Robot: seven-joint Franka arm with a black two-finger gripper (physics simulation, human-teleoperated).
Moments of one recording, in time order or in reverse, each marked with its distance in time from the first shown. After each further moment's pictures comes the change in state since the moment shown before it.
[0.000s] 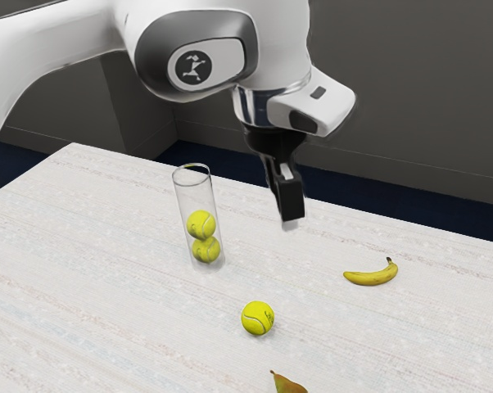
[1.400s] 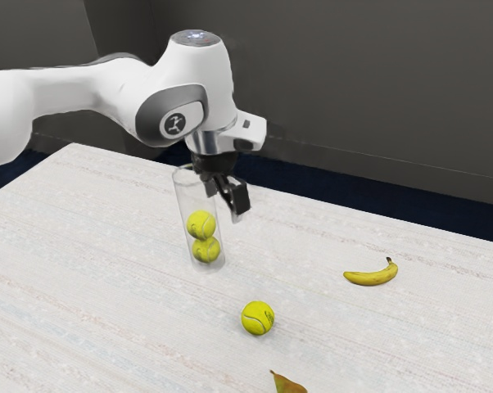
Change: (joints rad) arm 0.410 0.038 -0.058 -0.324 -0.007 0.369 -0.062
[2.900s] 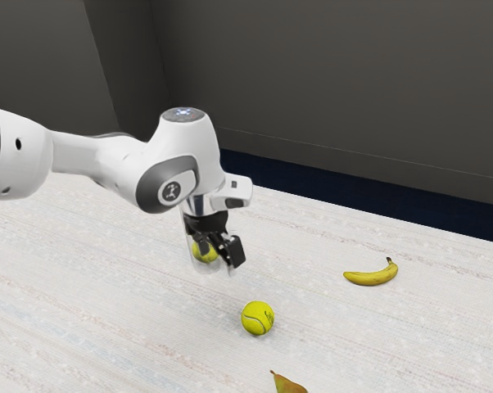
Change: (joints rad) arm -0.073 0.035 0.159 -0.277 -0.121 0.283 -0.049
